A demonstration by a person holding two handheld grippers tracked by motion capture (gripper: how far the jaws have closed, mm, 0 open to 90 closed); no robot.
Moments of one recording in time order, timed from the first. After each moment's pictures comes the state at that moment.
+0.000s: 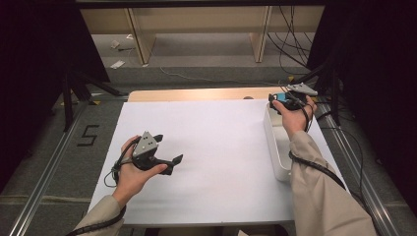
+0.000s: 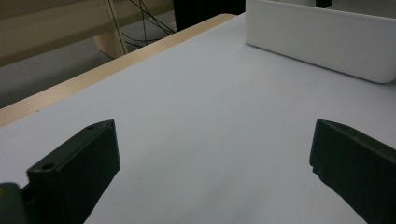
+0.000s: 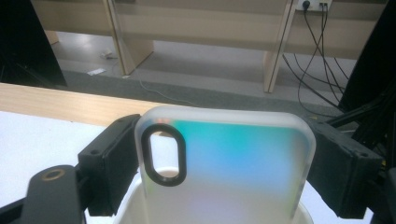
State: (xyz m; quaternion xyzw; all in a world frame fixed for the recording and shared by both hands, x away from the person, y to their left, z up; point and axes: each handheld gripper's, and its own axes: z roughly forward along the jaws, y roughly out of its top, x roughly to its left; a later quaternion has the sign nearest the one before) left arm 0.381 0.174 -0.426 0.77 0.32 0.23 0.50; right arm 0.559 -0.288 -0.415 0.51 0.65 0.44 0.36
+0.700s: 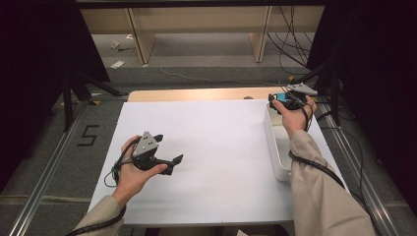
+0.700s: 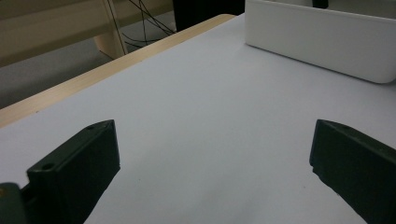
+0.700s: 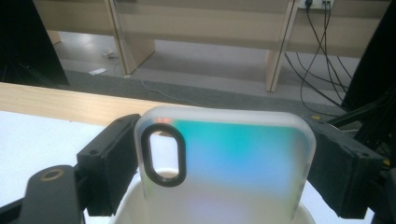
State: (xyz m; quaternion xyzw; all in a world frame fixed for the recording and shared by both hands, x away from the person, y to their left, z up) left arm 0.381 0.174 -0.426 0.77 0.32 0.22 0.50; right arm 0.563 -0.290 -0.418 0.51 0.65 0.44 0.35
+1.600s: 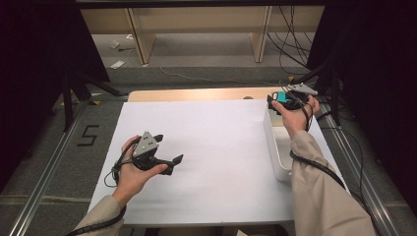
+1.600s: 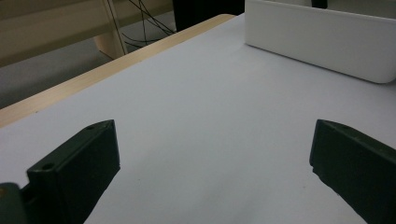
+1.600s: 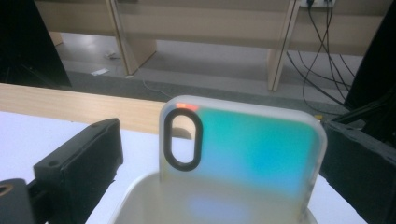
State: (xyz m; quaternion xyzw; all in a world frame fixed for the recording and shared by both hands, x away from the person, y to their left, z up) left arm 0.381 0.173 -0.426 0.77 0.32 0.22 0.50; right arm 0.564 -0.291 -0.419 0.52 0.65 0.44 0.35
